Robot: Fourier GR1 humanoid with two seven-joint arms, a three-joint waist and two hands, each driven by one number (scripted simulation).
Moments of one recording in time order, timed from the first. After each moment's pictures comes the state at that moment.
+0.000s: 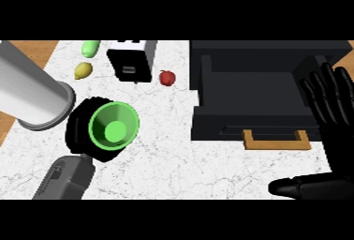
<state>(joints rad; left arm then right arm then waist) -0.27 0.17 -0.07 -1.13 0.42 -0.12 -0.70 -0.09 -0.09 -0.07 -2.08 -0.16 0.13 0.18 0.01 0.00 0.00</state>
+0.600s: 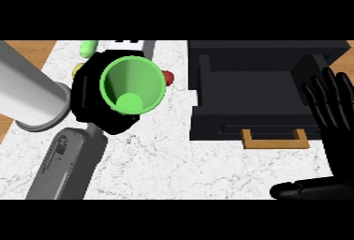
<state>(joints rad) -0.48 0.12 -0.09 -1.42 0.40 0.09 -0.33 -0.06 -0.09 -0.08 -2.08 -0.16 0.16 0.14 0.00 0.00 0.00</state>
